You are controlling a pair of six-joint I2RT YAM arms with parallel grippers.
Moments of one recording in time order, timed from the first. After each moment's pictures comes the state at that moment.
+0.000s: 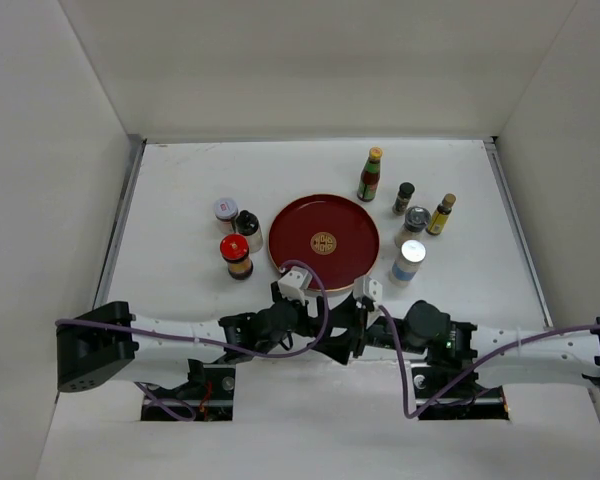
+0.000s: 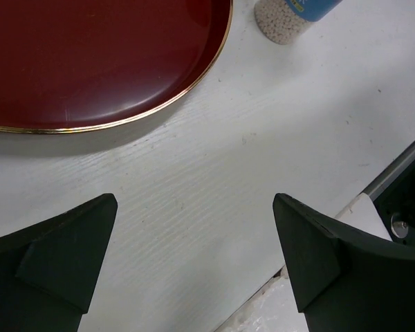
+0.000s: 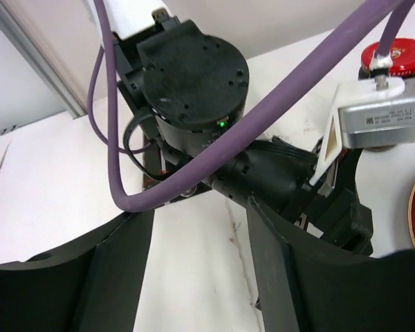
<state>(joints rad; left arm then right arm) -1.27 1.18 0.33 0.41 -0.46 -0.69 1.36 0.83 0.38 0.51 -0.03 0.26</state>
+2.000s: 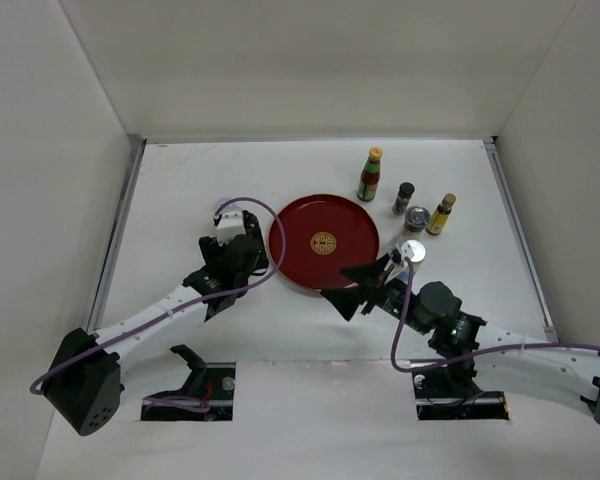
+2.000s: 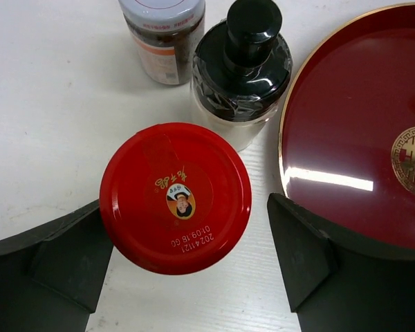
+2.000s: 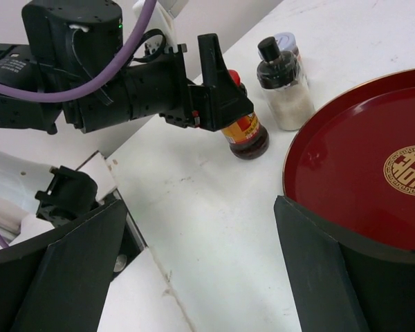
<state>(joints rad) -0.67 1.07 0.58 -0.17 -0.70 -0.54 1.05 0.77 0.32 0.52 0.11 0.48</state>
